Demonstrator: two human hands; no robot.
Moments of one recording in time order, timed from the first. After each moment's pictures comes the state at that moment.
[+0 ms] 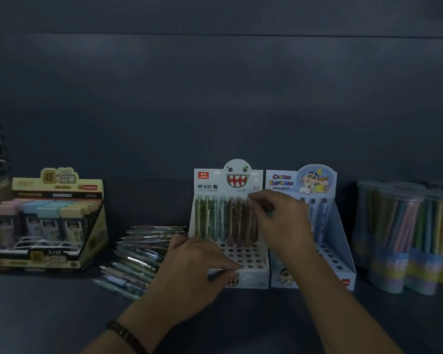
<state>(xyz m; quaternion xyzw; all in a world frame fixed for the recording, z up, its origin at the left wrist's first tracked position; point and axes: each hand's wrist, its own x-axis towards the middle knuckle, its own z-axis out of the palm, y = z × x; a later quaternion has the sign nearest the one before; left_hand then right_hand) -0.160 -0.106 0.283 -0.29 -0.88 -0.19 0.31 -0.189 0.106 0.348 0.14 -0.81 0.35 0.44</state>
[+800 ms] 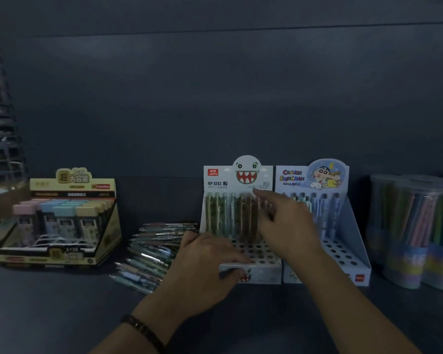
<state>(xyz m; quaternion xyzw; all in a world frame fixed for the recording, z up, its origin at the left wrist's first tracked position) -0.162 -0.112 0.283 -0.31 -0.89 -0.17 0.30 -0.174 0.092 0.348 0.09 -0.88 0.31 0.33</state>
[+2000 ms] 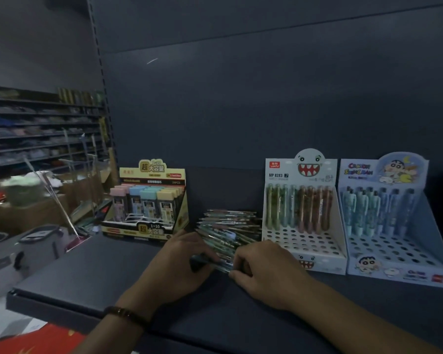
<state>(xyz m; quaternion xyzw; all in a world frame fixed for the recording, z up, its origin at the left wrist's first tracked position) -0.123 -0.270 0.270 -0.25 -0.90 -0.24 0.27 -0.128 -0.025 0.296 0.34 -0.91 0.16 0.14</state>
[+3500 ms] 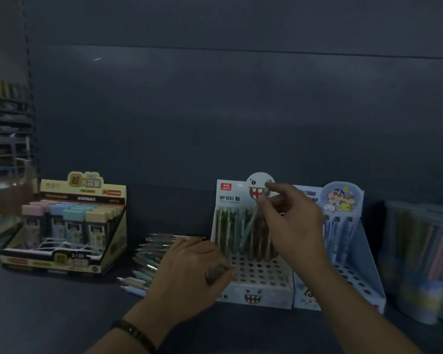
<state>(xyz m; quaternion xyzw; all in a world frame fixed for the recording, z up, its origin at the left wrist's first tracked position) -0.180 -0.144 0.285 -0.29 -0.85 -0.18 0.41 -0.191 0.071 0.368 0.13 -0.75 0.51 0.41</state>
